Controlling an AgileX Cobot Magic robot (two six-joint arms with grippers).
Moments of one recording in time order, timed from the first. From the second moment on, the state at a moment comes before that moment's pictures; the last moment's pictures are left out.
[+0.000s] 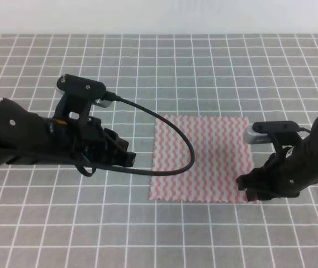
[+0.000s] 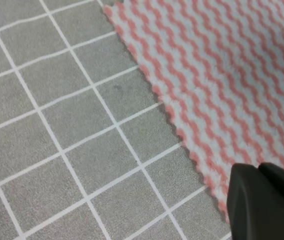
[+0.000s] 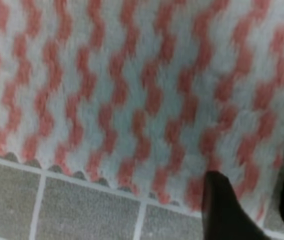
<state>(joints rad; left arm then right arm) -0.45 1.49 -0.90 -0.76 0.37 0.75 0.35 1.73 -0.95 0.32 0.57 -0.08</state>
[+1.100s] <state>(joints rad) -0.45 1.49 -0.90 -0.63 0.42 0.81 0.35 1.75 -1.10 0.33 0.71 -0.10</state>
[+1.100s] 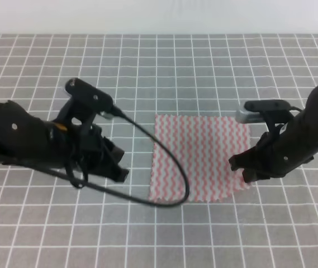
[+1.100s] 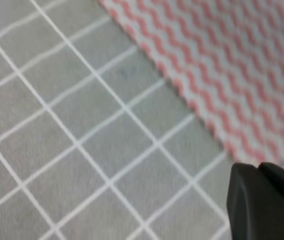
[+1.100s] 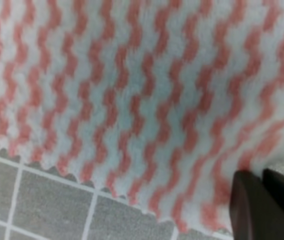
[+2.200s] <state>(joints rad) -0.69 1.61 -0.94 -0.27 0.48 0.90 0.35 1.74 -1.20 0.33 0.75 -0.11</state>
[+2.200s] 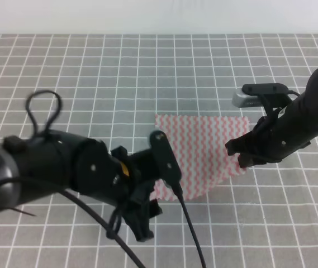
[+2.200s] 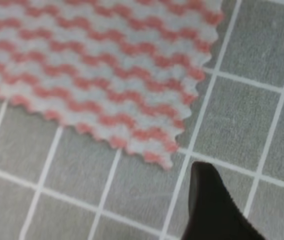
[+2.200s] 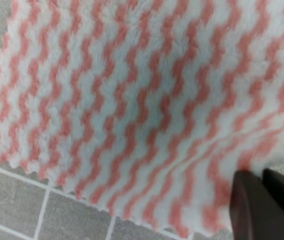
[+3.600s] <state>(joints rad) -0.73 1.74 -0.94 -0.17 0.23 0.88 0.35 1.74 -1.27 0.33 0.70 -0.11</state>
